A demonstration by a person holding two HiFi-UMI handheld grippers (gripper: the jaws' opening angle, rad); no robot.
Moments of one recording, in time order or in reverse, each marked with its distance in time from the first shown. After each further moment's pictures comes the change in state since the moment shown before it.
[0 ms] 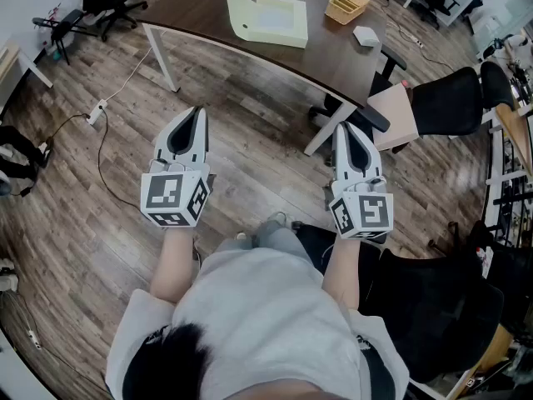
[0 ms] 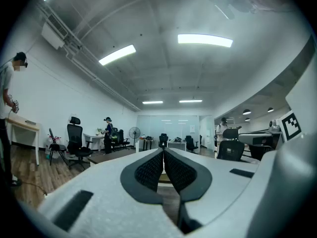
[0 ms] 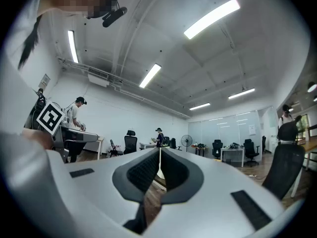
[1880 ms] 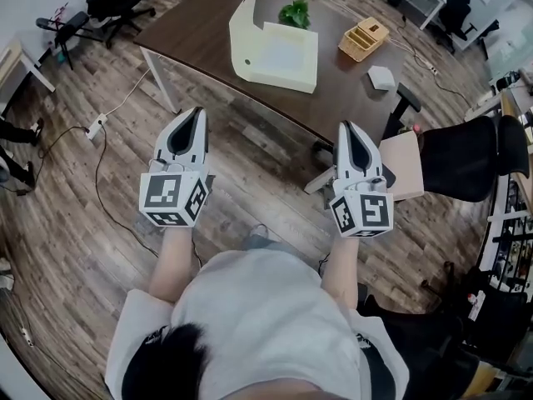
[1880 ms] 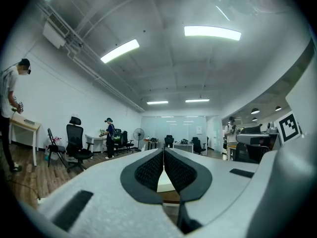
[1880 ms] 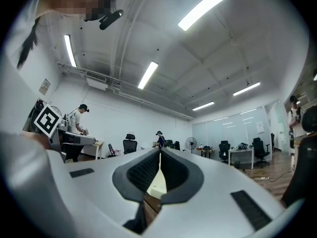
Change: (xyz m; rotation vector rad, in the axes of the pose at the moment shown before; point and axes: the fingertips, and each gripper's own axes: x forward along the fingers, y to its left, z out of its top) left arm 0.200 0.062 0.001 -0.005 -0.015 0.059; right arm 0.208 -0.099 -0.026 0.044 -0.044 0.048
